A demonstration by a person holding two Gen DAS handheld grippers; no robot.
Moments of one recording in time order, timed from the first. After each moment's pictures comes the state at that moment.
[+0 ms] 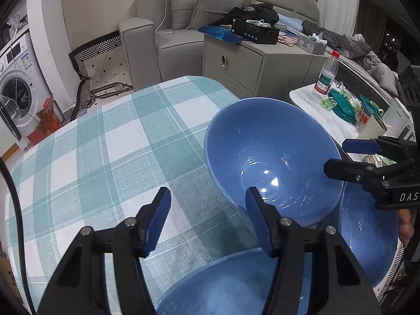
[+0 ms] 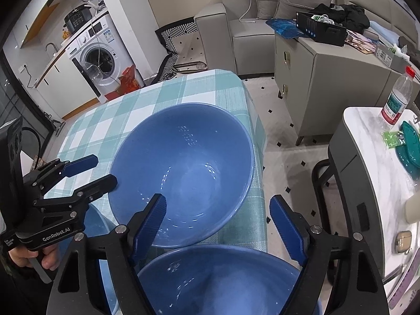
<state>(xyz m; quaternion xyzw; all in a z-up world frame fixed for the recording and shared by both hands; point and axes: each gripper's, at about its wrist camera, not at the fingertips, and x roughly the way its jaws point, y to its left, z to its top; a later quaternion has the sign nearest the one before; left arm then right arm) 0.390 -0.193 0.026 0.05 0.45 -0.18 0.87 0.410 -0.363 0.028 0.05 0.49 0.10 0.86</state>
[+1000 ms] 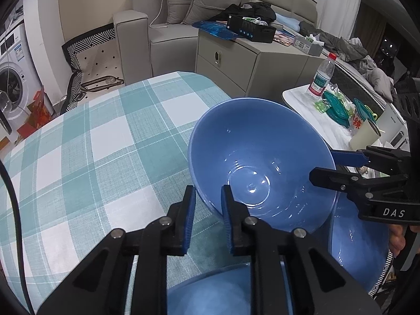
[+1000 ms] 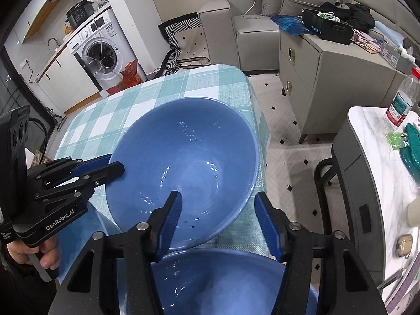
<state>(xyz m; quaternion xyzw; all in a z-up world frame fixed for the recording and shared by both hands) 0.401 -0.202 0.020 0.03 0.46 -0.20 0.86 0.414 -0.360 0.021 0.04 0.50 0.11 0.86</state>
